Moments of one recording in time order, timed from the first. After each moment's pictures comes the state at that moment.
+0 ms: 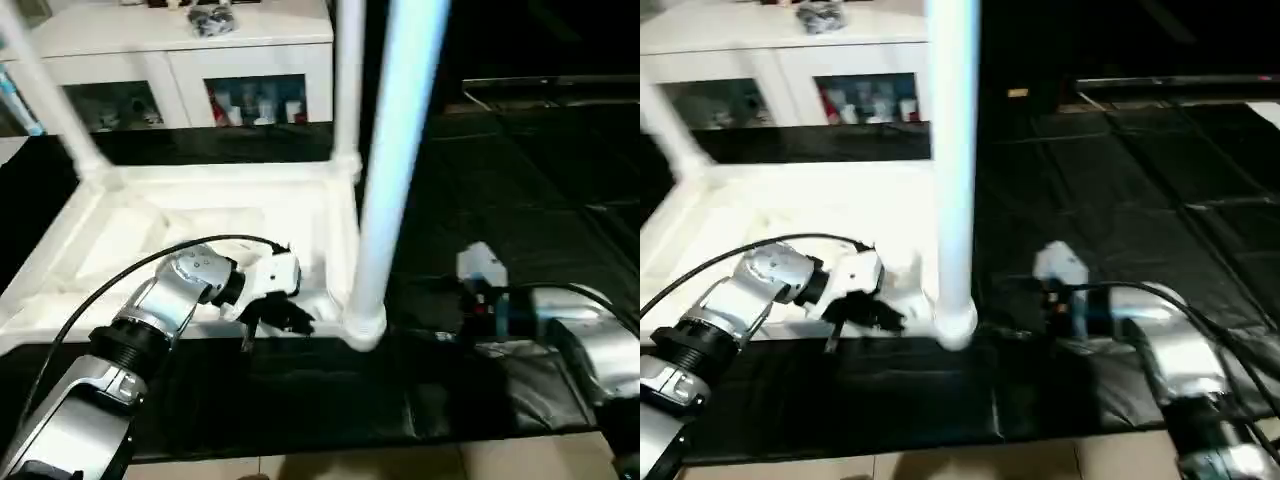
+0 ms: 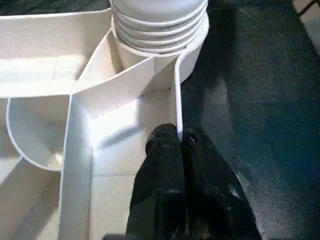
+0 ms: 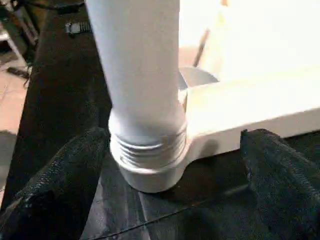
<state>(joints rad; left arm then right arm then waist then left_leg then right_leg) -0.66 0.44 -0.42 0.60 0.06 -0.03 -1.43 -0.37 -0.54 0.17 0.26 0.24 0.22 1.26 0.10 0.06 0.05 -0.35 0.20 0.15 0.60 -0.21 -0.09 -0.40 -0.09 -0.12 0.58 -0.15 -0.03</state>
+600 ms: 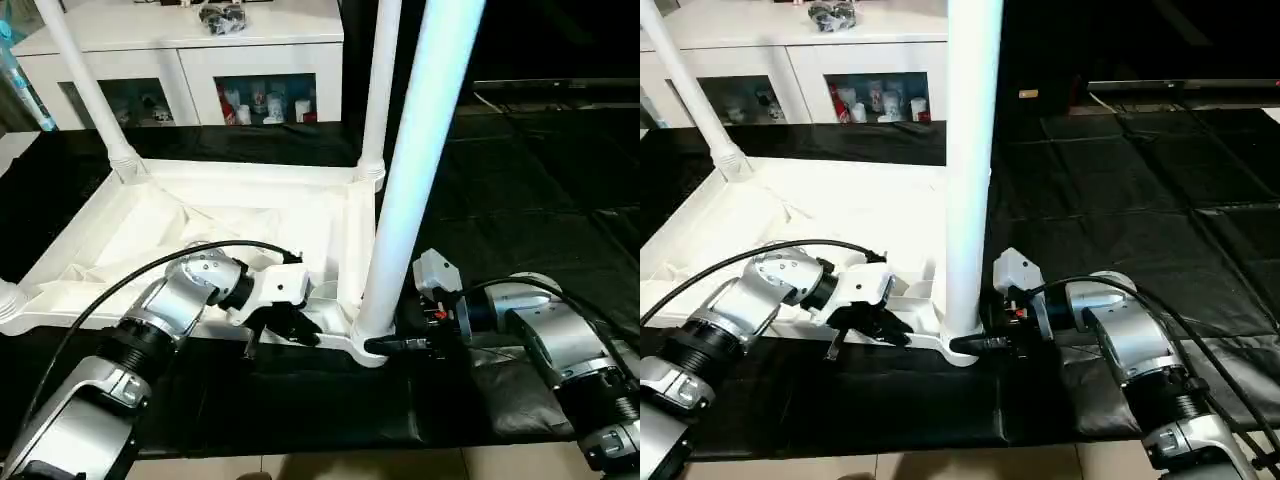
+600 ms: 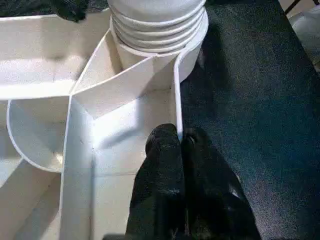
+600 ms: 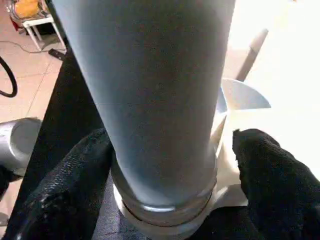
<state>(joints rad) -0.65 0.43 -0.43 0.56 0.06 -0.03 -1.44 -0.44 -0.48 0.26 0.34 0.20 0.18 1.32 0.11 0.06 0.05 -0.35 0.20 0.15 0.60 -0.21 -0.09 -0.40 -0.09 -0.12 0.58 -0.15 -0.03</state>
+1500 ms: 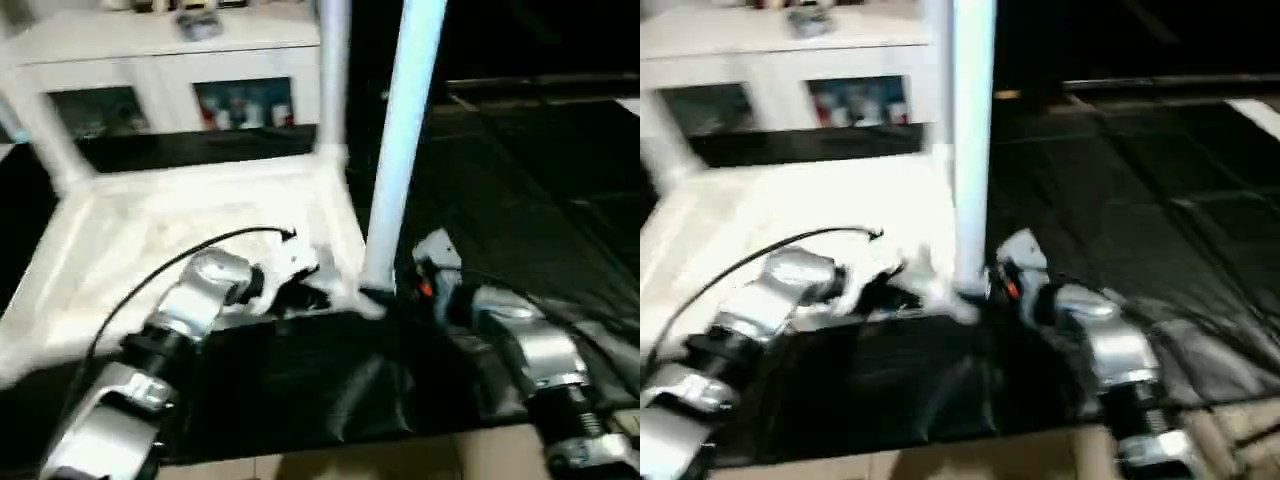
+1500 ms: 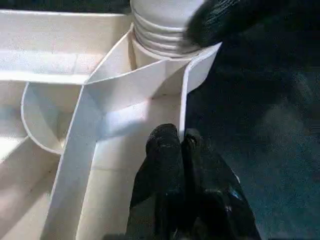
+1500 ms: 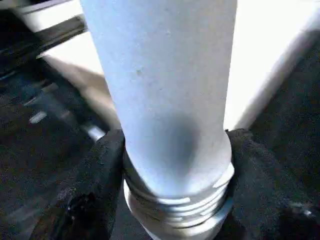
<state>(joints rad) -0.64 0.25 -0.29 0.54 0.08 0.31 -1.04 -0.39 -0.24 0.07 0.35 0.15 0.32 0.77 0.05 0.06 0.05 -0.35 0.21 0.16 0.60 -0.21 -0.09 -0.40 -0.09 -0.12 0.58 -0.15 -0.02</state>
